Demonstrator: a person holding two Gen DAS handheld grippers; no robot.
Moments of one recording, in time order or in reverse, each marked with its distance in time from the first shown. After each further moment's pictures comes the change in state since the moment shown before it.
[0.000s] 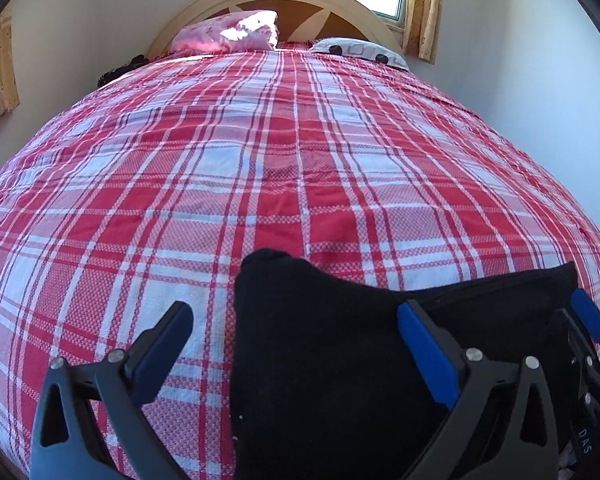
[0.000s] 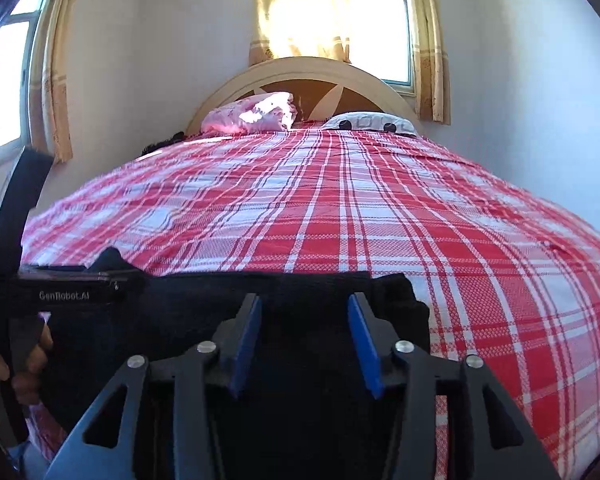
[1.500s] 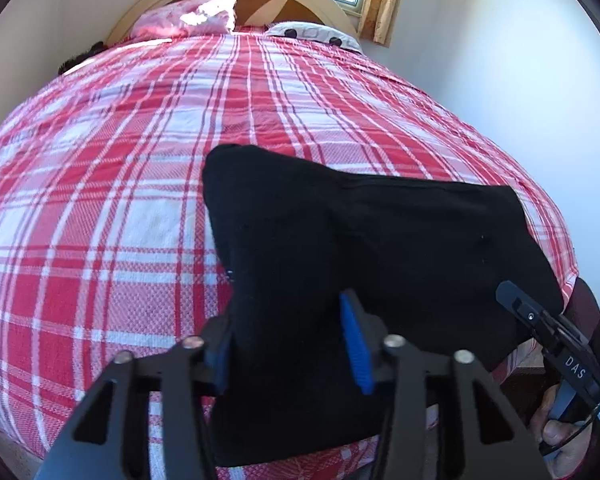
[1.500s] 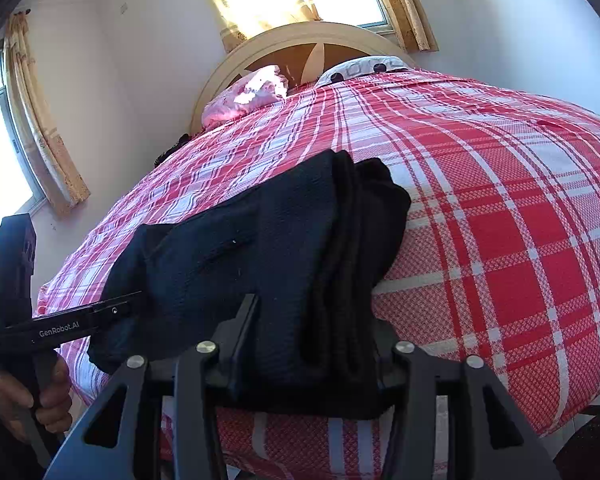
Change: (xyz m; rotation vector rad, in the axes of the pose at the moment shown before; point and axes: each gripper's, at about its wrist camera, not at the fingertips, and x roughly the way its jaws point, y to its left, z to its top) left arm -0.043 0.004 -0.045 0.054 0.066 -0.174; right arm -0.035 -0.033 -0.048 0.294 0.134 0.170
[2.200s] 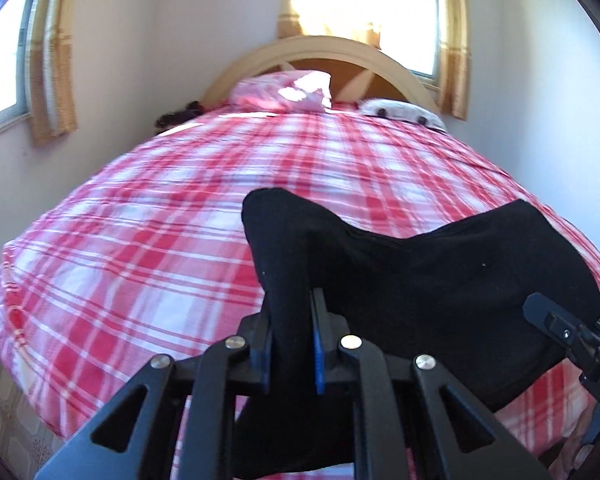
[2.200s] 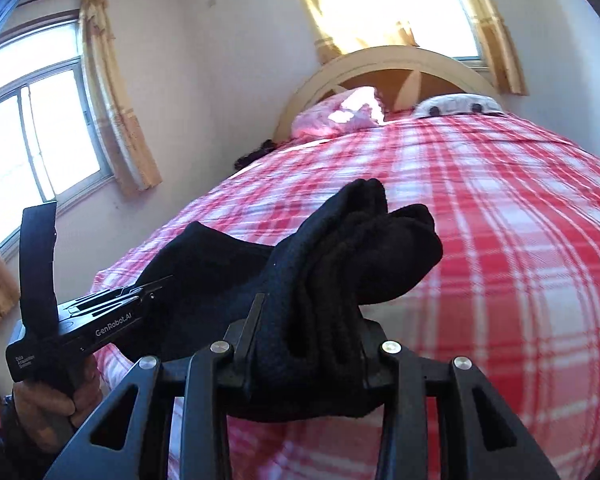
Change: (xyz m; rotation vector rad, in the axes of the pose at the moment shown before) left arm -0.065 0.097 0.042 -0.103 -0.287 0.322; right arm 0.038 0.129 0.059 -0.195 -0.065 0.259
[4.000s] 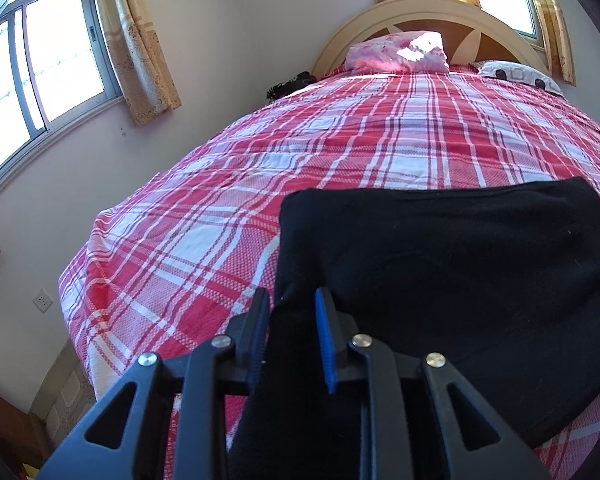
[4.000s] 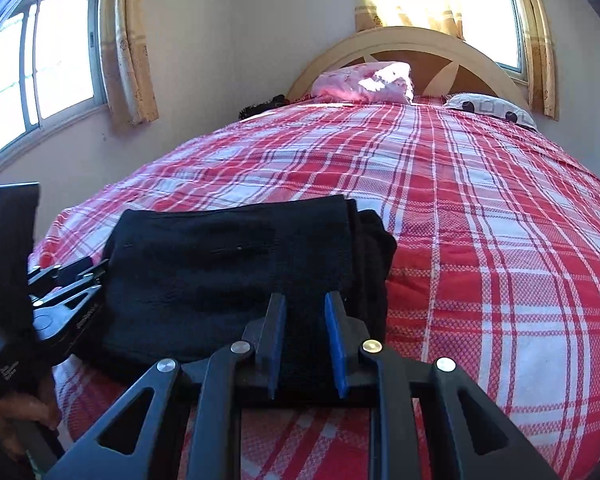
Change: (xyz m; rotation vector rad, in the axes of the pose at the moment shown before) left arm 0.063 0.088 -0.038 0.005 0.096 0.444; right arm 0.143 0.082 -0.021 -0.173 0.138 -0.106
